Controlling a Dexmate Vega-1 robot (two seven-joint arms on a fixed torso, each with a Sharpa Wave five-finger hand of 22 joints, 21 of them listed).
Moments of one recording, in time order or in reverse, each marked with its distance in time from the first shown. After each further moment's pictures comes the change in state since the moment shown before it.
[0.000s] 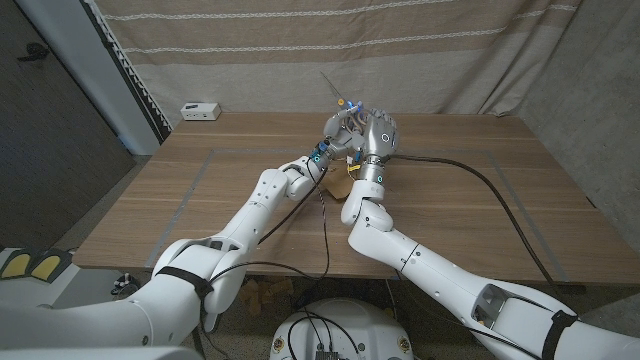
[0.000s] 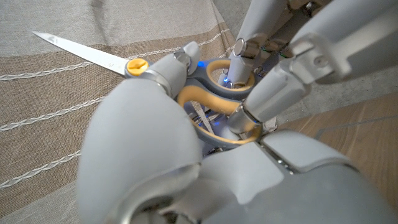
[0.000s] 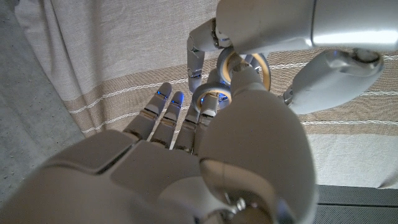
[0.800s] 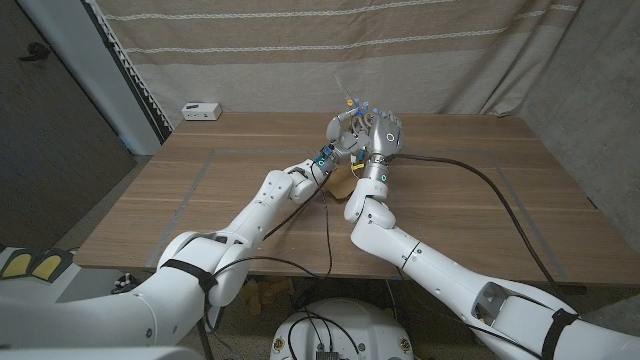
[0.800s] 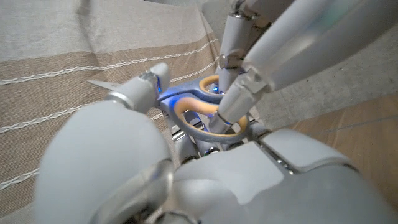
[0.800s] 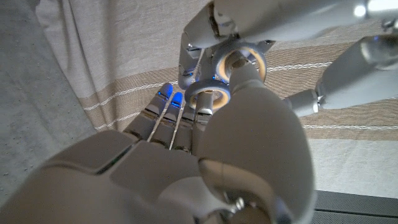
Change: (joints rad) left arm -0.035 -0.020 0.035 0.096 0.064 0.018 -0.160; left_hand -0.421 -0.209 0.206 0.110 -0.011 -0.408 0.019 -0.338 -0.117 -0.382 -0.017 -0.449 -0.265 -0.540 0.125 0.007 -0.518 0.069 -0.004 -0.459 -0.008; right arm 0.006 0.001 0.018 0.016 0.014 0.010 -0.009; right_hand 0.012 0.030 0.003 0.003 -0.029 0.057 0.020 0.020 0.022 -0.004 0.004 -0.012 0.006 0.000 0.000 -0.009 -0.003 -0.006 -0.006 0.000 0.000
